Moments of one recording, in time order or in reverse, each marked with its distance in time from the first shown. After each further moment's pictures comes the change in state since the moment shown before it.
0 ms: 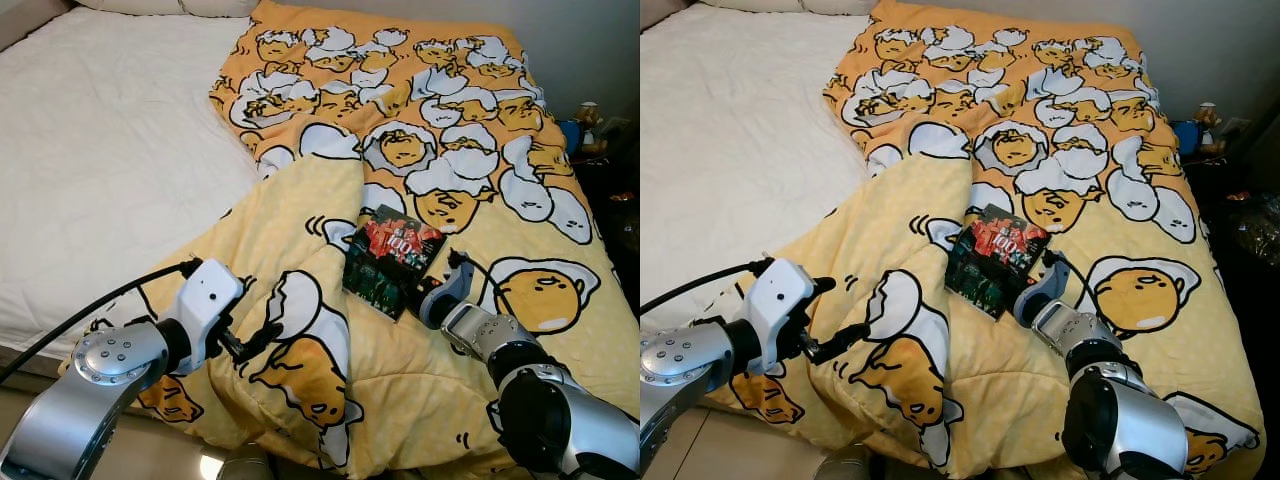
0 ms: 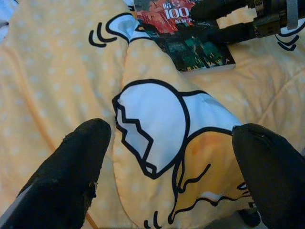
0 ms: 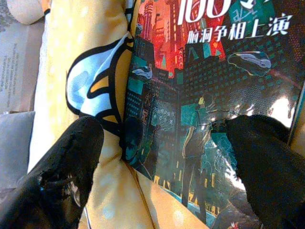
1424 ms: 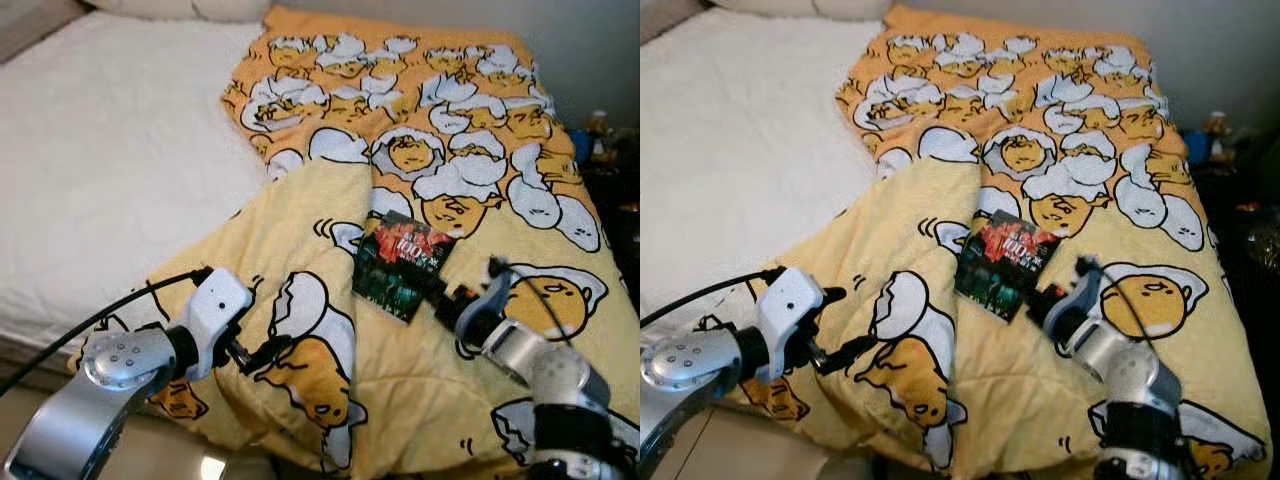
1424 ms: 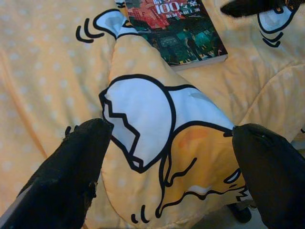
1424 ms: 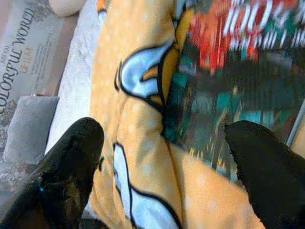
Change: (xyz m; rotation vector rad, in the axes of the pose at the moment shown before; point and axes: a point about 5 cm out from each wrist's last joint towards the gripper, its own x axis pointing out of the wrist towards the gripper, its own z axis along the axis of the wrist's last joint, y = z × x) left arm 0.006 -0.009 -0.002 0.000 0.002 -0.058; right arm -0.058 0.006 0.004 -0.066 -0.021 0.080
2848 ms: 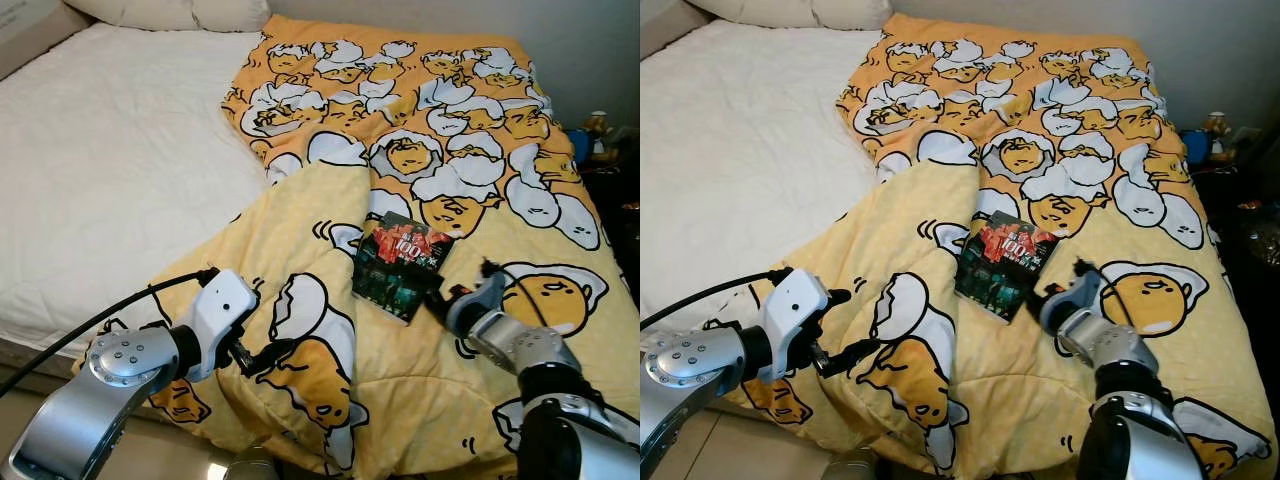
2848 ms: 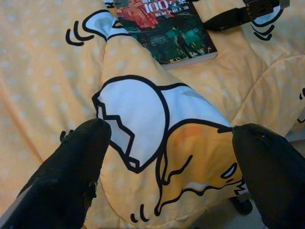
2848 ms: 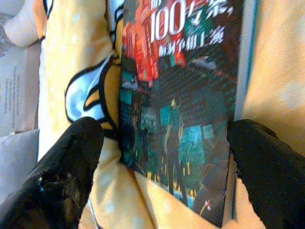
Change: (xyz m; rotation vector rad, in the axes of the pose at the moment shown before) left arm 0.002 0.000 -0.001 0.016 0.014 -0.035; right arm 0.032 -0.025 0.006 0.169 -0.012 -0.155
